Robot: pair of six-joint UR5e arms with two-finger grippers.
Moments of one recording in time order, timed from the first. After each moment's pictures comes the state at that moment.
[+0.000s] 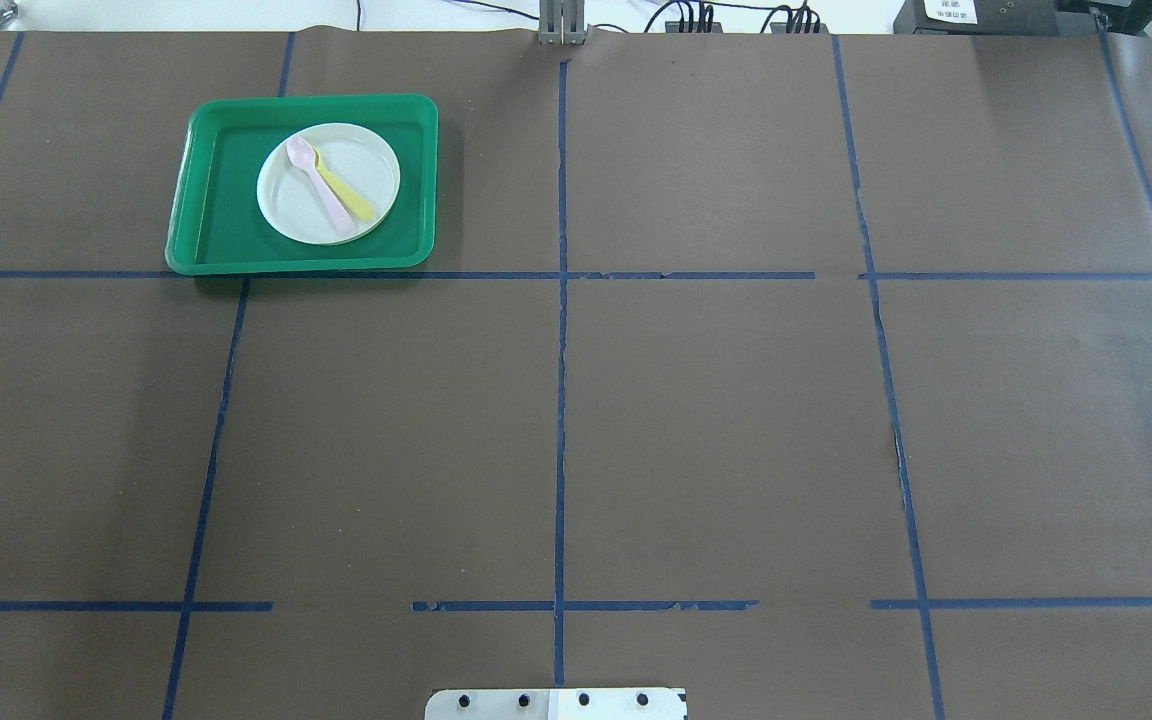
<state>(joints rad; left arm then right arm) -1.57 -1.45 -1.67 -1.58 -2.34 0.13 1.58 -1.65 1.61 -1.51 2.28 0.03</state>
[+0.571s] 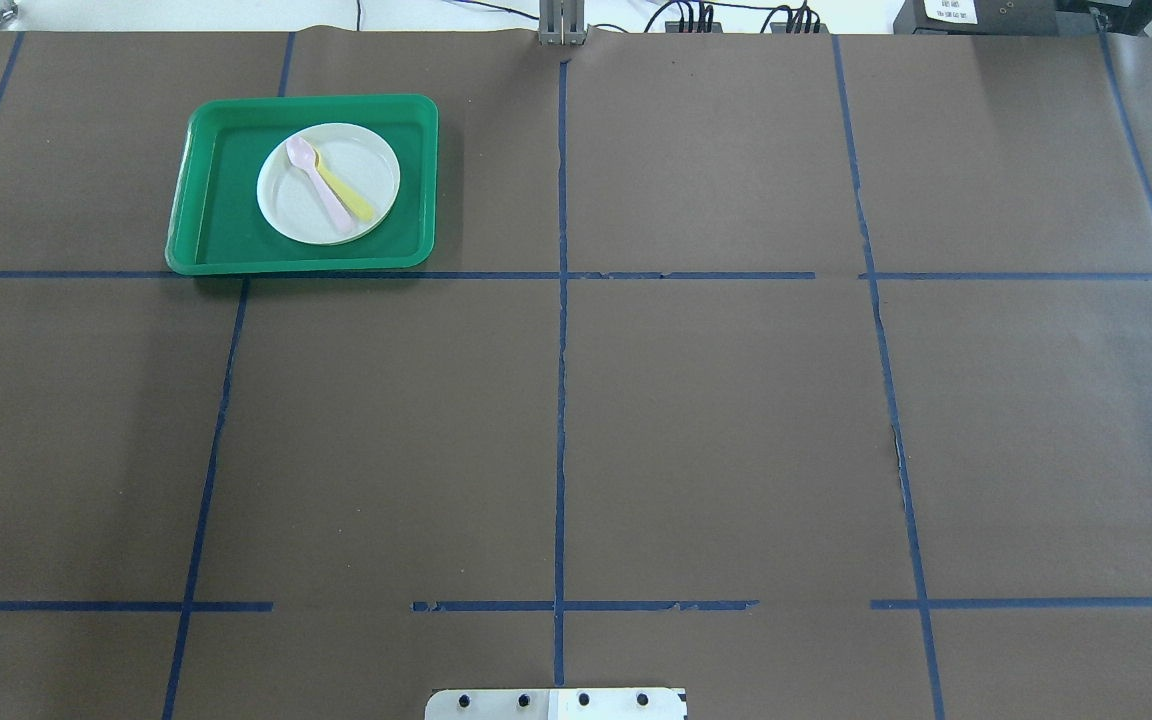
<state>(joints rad) -1.57 -1.45 -1.67 -1.58 -2.34 0.14 1.58 -1.65 1.61 -1.51 2.28 0.03</state>
